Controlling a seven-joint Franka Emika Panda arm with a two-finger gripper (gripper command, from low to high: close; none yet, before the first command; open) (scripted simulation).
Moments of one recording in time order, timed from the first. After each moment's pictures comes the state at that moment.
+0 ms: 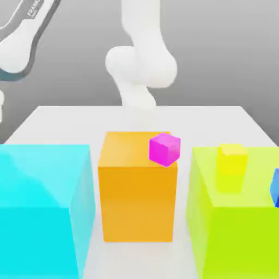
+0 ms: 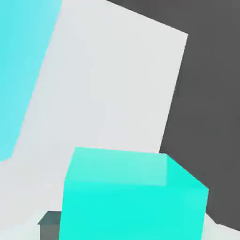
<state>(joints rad) -0.55 -0.04 -0.16 -2.40 -0.04 2.59 -0.54</state>
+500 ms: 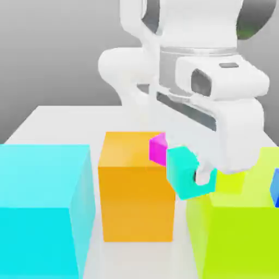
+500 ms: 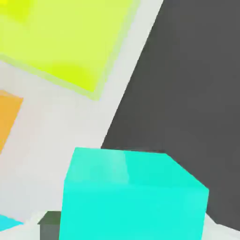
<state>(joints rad) 0.14 0.01 0.17 -2.04 -0.01 2.09 -1.18</state>
